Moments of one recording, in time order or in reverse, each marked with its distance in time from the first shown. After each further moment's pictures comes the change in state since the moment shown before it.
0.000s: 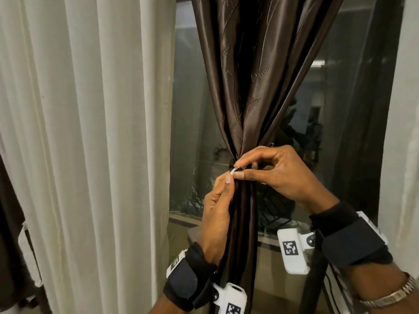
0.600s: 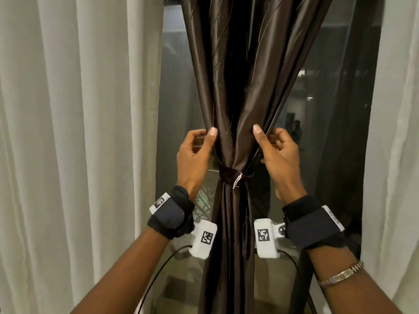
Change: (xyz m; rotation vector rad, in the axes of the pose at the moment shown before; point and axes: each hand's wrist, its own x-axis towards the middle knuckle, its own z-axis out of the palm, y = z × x) left_hand 0.132 0.043 -0.023 0.496 0.070 0.278; right_hand 0.048 0.029 0.005 0.063 0.699 0.205
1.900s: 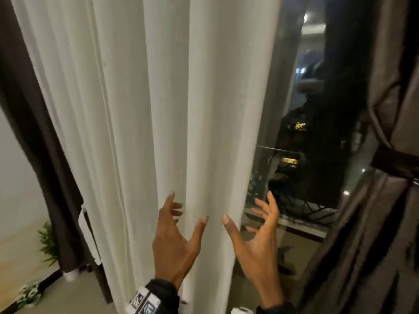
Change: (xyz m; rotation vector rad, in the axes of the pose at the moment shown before) left_hand -0.125 -0.123 -0.300 0.817 0.271 -0.062; right_hand -0.220 0.133 0.243 -0.153 -0.187 0.267
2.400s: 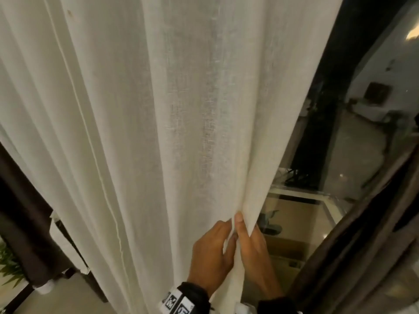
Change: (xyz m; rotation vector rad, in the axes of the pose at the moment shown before) left_hand -0.005 -0.085 0.013 -0.085 -0.625 0.261; right_hand -0.035 0.040 0.105 0.123 0.028 0.457
